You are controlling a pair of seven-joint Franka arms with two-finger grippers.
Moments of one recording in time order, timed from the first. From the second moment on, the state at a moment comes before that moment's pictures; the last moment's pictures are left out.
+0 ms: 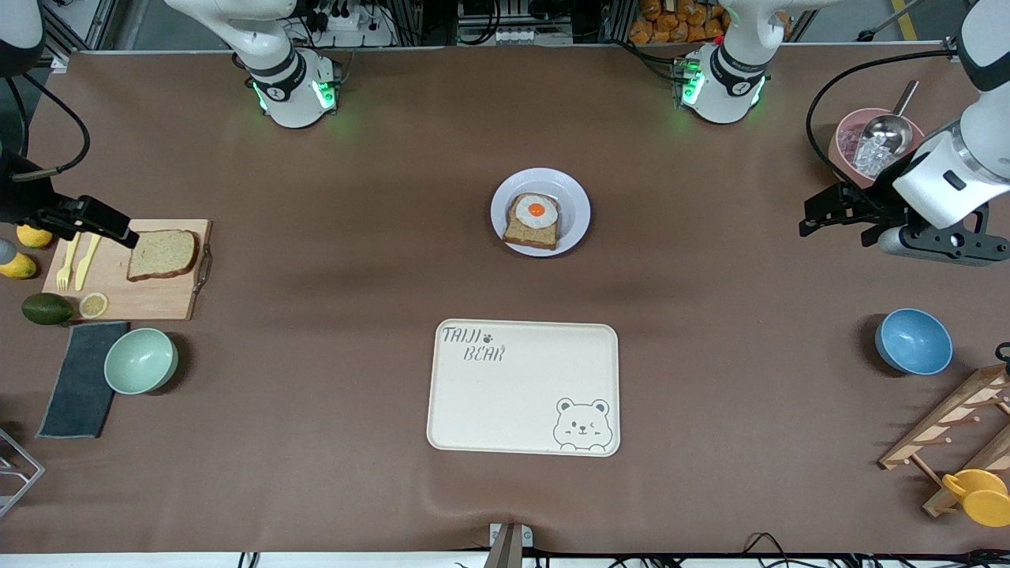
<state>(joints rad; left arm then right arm) 0.02 0.02 -0.11 -1.69 -0.14 1.71 0.04 -0.11 0.03 0.05 -1.62 0.05 1.65 0.11</state>
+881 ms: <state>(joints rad) 0.01 0.13 -0.13 -1.69 -0.29 1.78 -0.07 -0.36 0.12 0.05 -1.78 0.06 1.76 -0.07</state>
